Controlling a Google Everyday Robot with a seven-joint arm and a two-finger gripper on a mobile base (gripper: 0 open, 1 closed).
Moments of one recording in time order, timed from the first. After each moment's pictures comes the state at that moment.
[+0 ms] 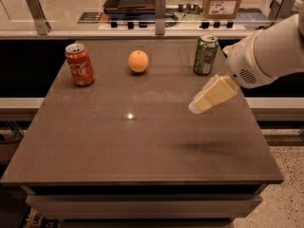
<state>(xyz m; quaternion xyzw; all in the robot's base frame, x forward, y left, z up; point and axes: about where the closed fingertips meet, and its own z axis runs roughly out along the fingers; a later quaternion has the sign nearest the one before) 0.516 -0.139 0.929 -0.47 0.80 0.04 0.36</state>
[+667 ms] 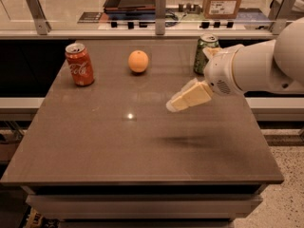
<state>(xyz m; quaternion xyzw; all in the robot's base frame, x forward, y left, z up) 0.535 -0.092 0.918 -0.46 0.76 0.08 0.45</state>
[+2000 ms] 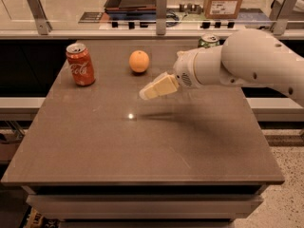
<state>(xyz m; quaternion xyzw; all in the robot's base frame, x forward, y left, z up) 0.602 -0.035 0.881 -0.41 0.77 0.15 0.46</state>
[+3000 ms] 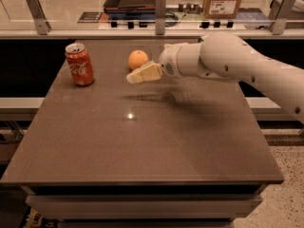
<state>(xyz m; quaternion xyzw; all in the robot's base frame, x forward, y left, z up) 0.674 0.004 0.874 -0.38 0.75 0.19 0.51</state>
